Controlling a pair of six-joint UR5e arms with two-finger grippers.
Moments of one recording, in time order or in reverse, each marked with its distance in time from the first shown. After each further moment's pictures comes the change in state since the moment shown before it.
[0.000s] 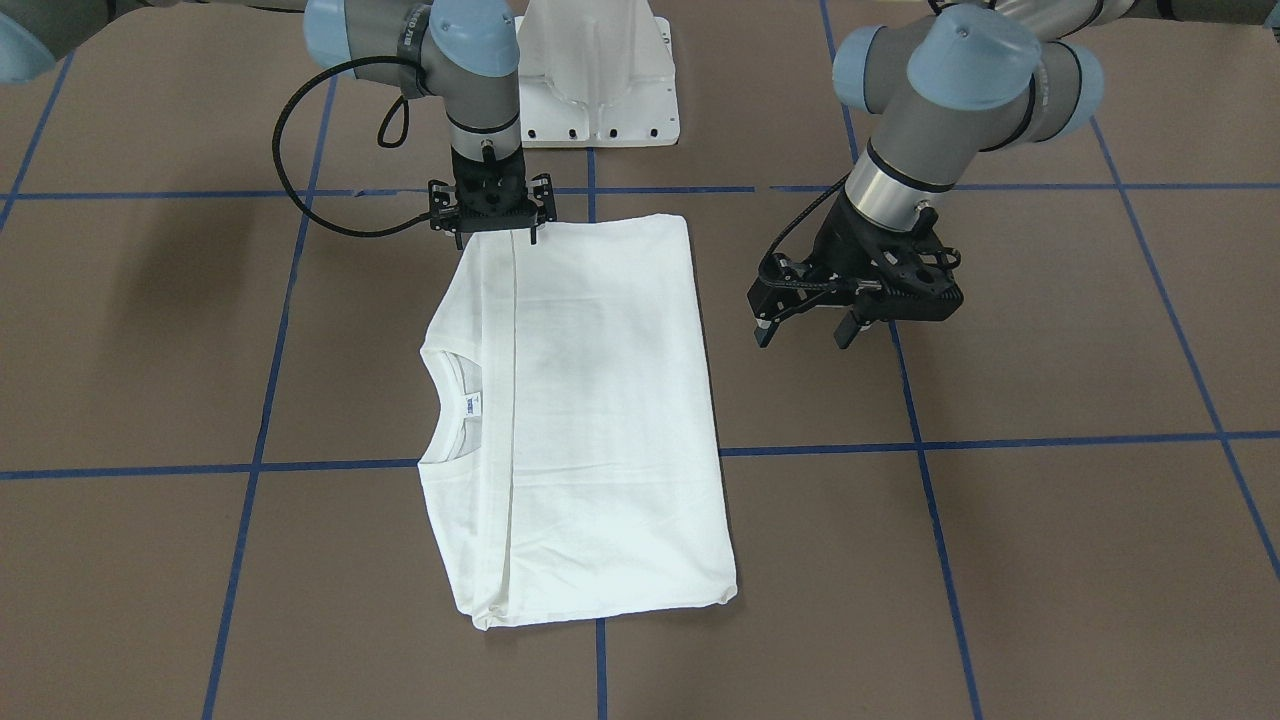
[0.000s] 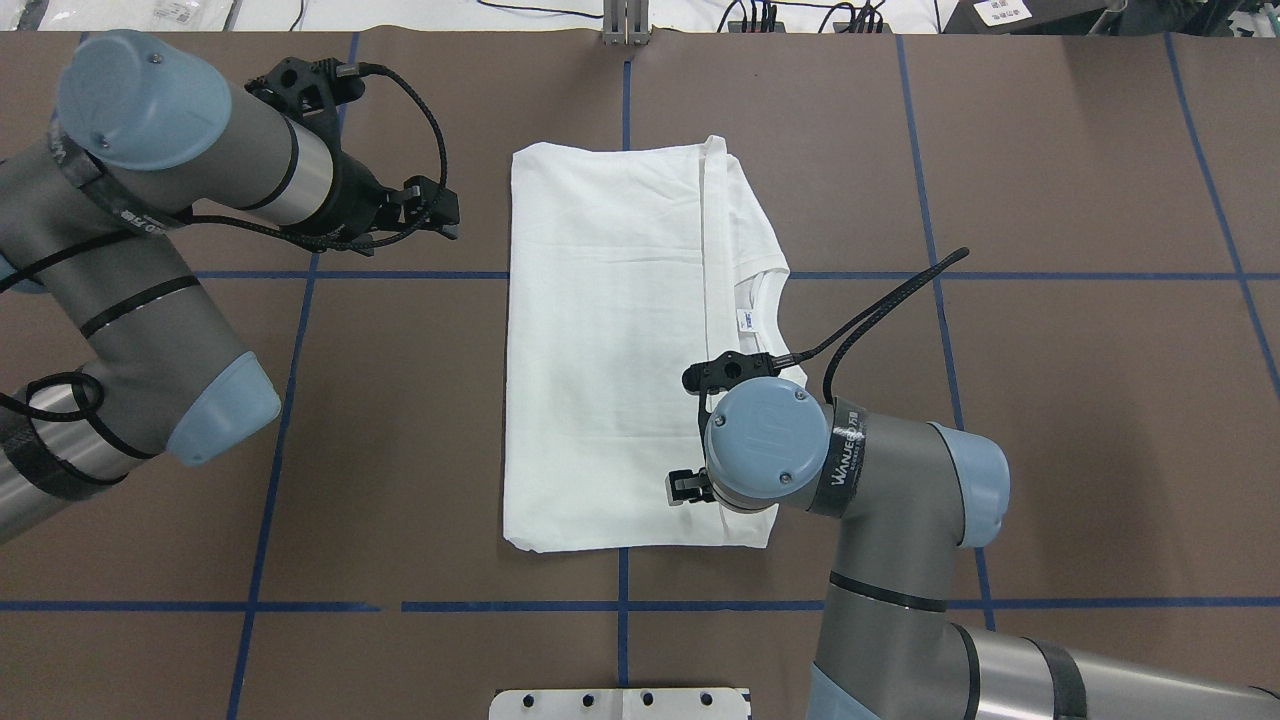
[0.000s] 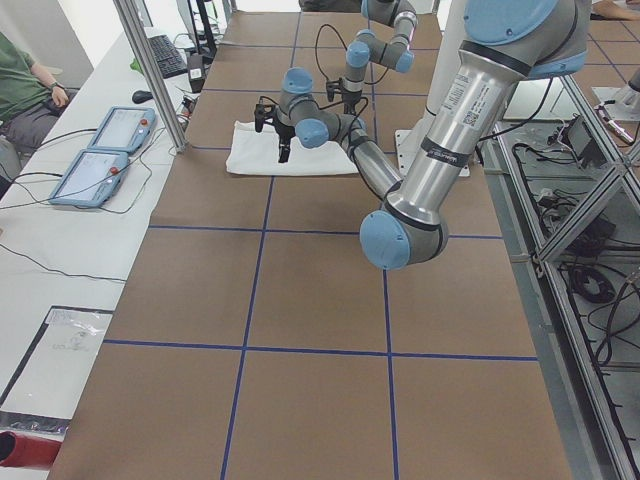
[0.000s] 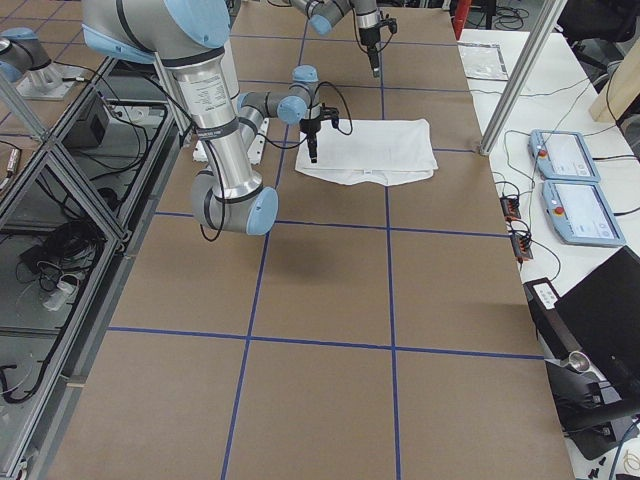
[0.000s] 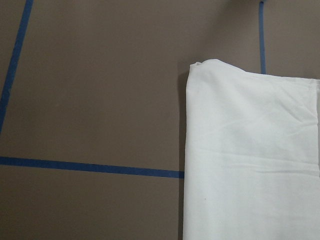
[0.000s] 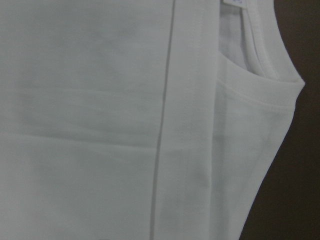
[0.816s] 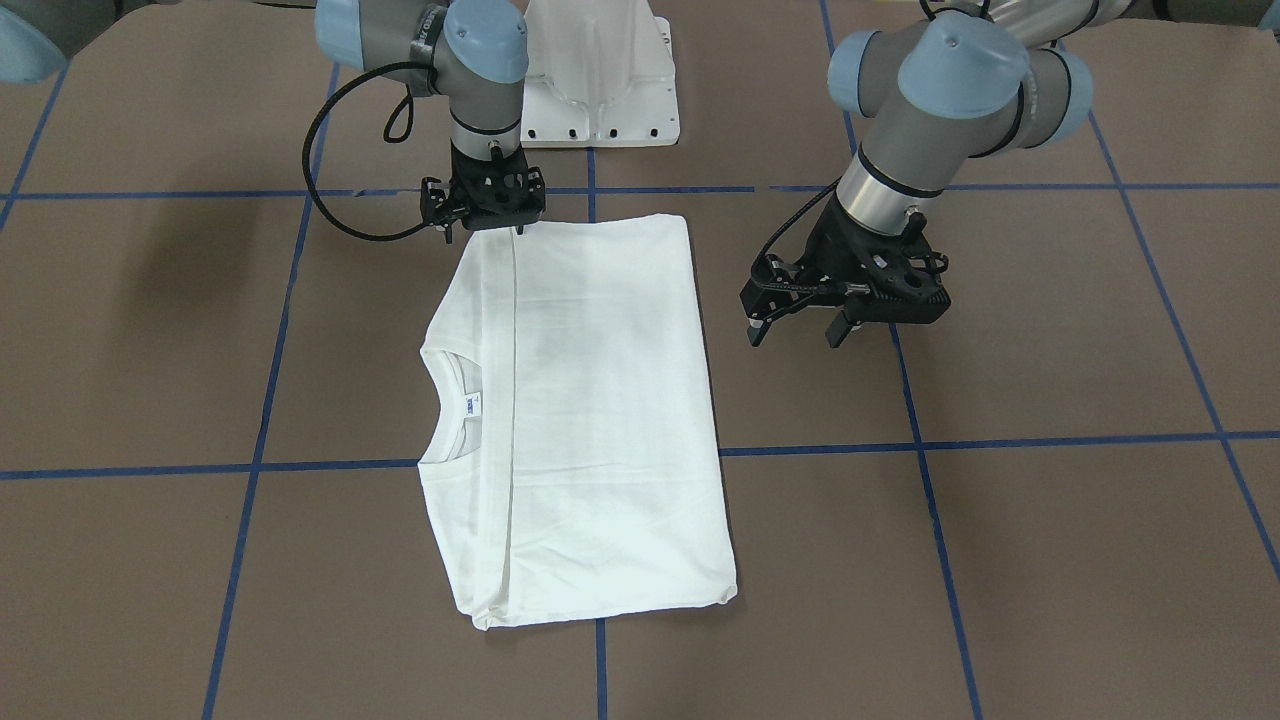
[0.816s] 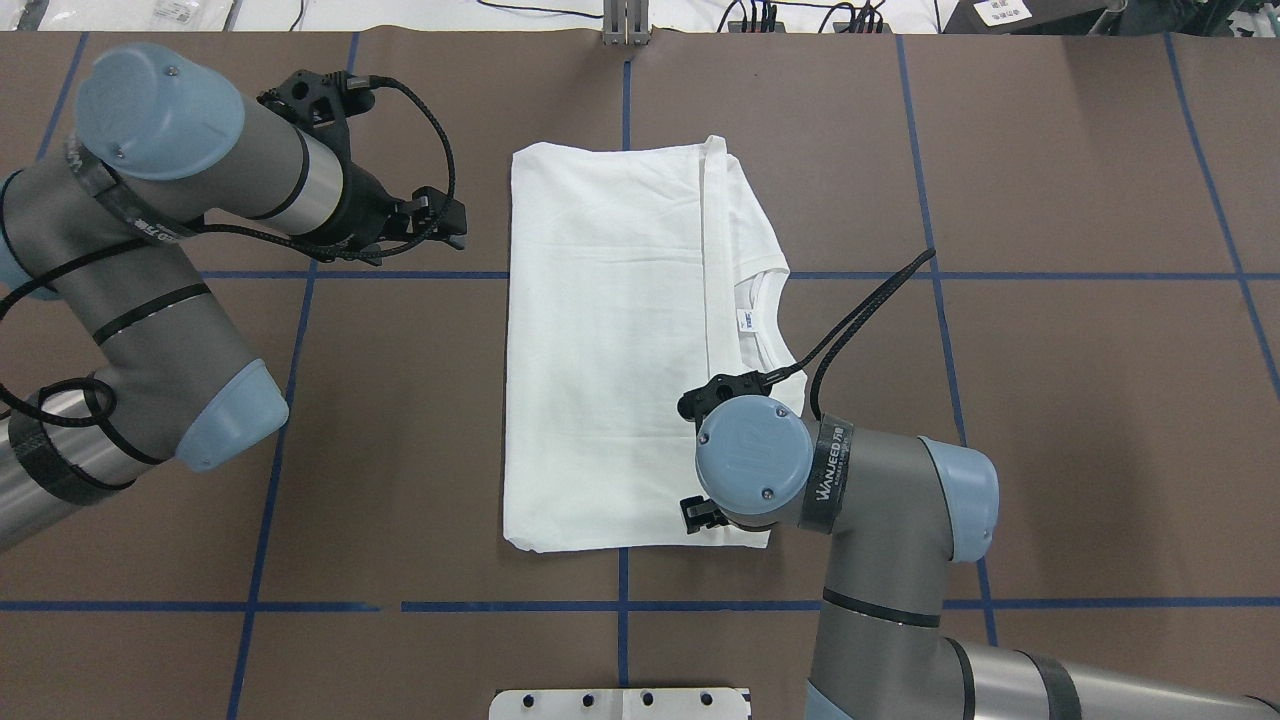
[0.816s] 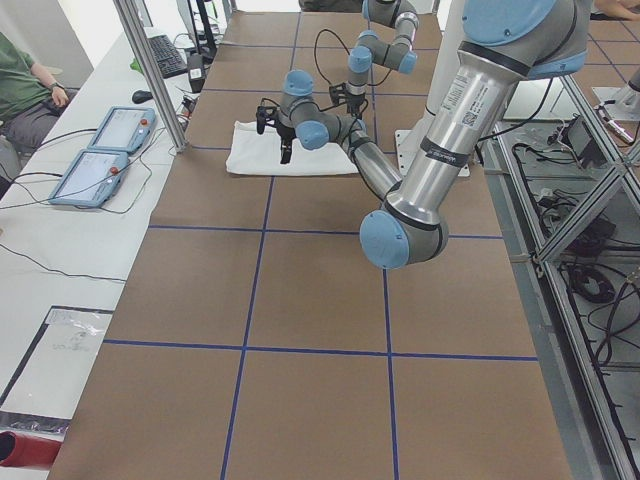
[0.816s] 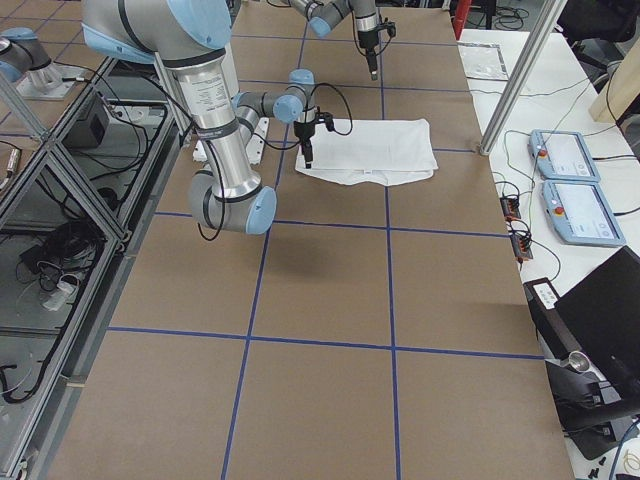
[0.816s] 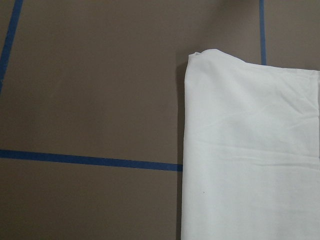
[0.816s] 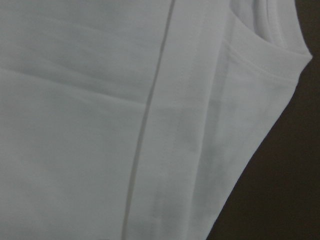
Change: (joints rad) left arm 0.014 -0.002 0.014 -0.013 -0.004 -0.005; right arm -0.019 0.001 -0.005 -0.075 0.000 -0.110
